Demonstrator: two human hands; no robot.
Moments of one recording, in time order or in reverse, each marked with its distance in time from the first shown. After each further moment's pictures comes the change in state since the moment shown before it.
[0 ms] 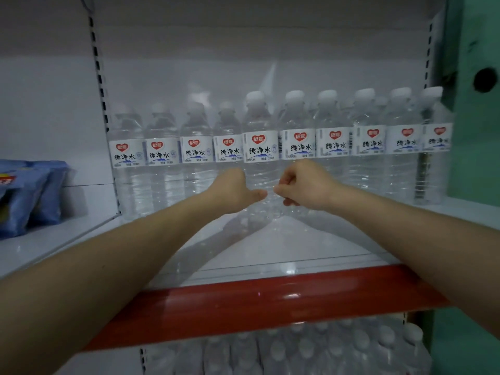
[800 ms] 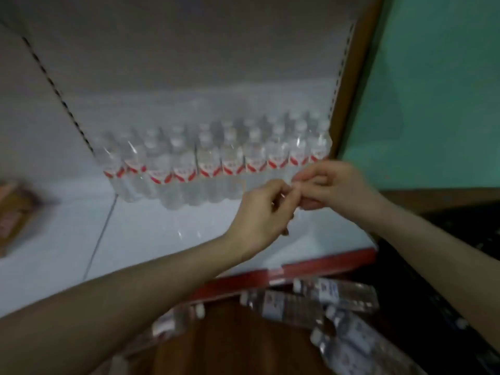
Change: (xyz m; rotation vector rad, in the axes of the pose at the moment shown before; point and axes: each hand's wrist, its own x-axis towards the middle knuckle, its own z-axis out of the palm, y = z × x) left_hand -0.311 0.060 0.267 -0.676 -0.266 0.056; right_hand -0.342 0.184 0.041 0.595 -0.205 0.321
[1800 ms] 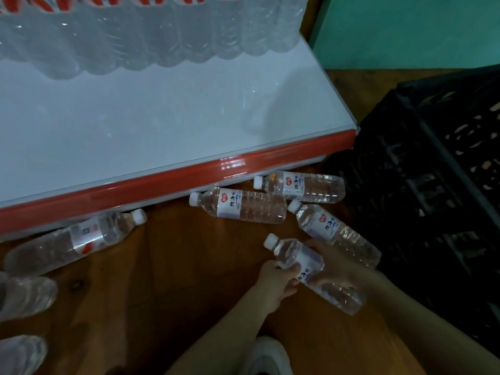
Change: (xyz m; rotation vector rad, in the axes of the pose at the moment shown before) left_hand -0.175 -0.181 0.254 -0.852 -0.363 -1.371; right_hand -0.188 0.310 0.023 -0.487 -0.448 0.877
